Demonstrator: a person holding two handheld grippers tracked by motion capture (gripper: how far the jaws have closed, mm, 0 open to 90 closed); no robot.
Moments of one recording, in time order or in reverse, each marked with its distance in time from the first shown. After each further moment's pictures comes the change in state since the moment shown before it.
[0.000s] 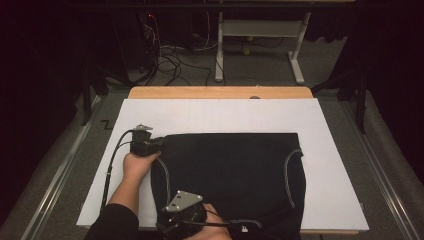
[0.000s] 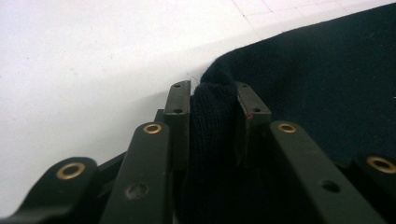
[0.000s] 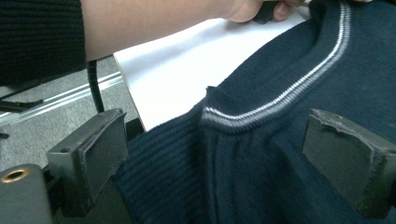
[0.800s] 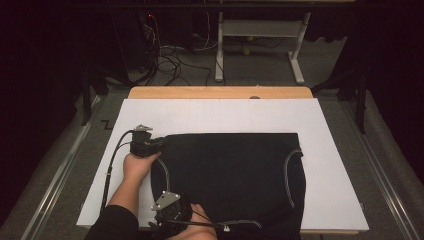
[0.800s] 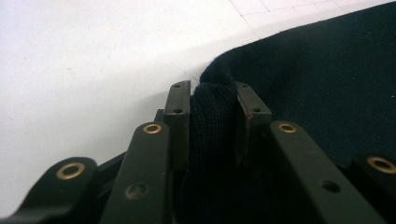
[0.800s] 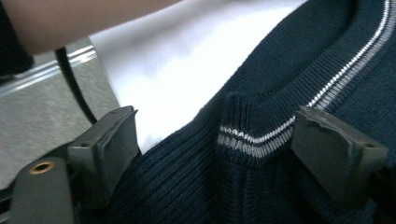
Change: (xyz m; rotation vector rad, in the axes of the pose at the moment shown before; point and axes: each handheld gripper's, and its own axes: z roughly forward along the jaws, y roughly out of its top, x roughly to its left) left arm -0.001 -0.001 0.000 -0.004 0.001 0.008; right arm 0.014 0.009 0.035 0.147 -0.081 -0.012
